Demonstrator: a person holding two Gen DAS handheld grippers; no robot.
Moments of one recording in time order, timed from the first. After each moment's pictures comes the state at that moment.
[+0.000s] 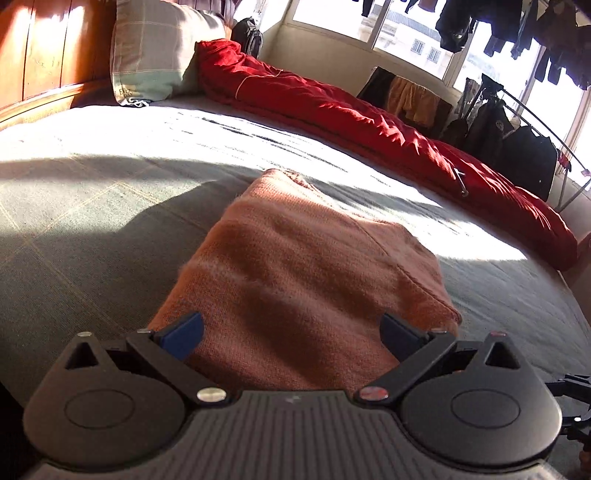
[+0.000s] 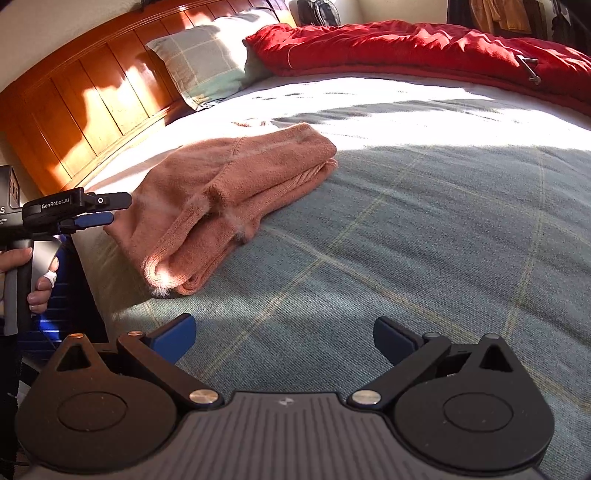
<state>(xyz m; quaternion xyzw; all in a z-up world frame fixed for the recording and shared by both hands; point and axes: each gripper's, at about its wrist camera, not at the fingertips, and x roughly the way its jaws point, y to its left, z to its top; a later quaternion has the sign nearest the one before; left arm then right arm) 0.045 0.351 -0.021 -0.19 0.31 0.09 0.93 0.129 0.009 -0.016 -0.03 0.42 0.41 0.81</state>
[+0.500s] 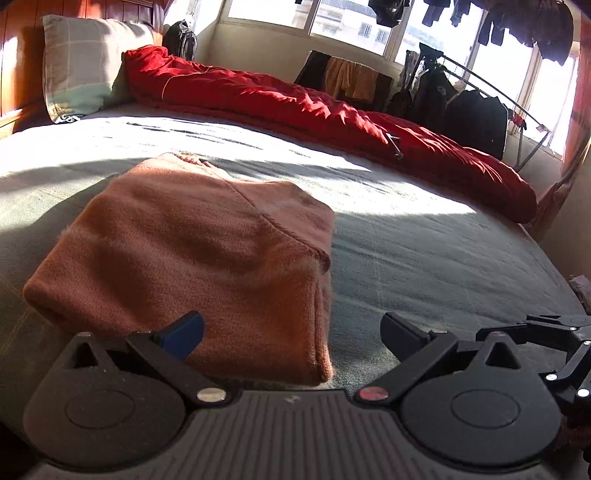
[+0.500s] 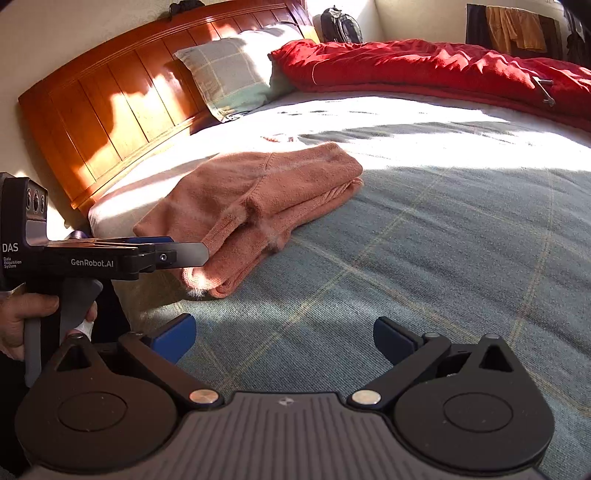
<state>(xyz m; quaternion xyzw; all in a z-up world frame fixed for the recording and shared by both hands) 0.030 0.249 -0.018 -0.15 0.30 0.05 0.94 0.109 0.002 0.002 -0.02 0.39 0.45 0.80</state>
